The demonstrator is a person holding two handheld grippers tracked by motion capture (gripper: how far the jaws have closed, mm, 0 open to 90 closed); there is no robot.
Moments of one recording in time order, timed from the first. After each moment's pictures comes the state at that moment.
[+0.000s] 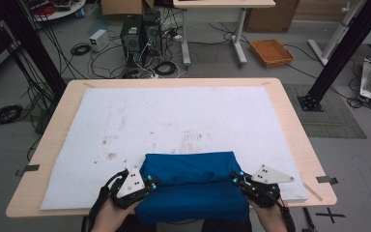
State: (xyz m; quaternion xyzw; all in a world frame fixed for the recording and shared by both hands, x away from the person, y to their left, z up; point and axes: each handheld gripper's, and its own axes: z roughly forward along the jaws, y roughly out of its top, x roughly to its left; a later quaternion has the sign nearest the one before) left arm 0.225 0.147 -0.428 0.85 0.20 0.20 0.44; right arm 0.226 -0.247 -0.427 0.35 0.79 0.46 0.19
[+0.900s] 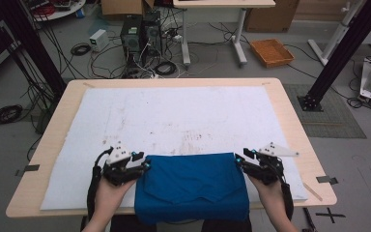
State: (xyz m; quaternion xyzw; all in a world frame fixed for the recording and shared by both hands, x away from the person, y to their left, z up) left arm 0.298 0.180 -0.426 0.78 0.40 0.15 0.46; right arm 0.288 -0.263 -0.417 0.45 0.74 0.46 0.19
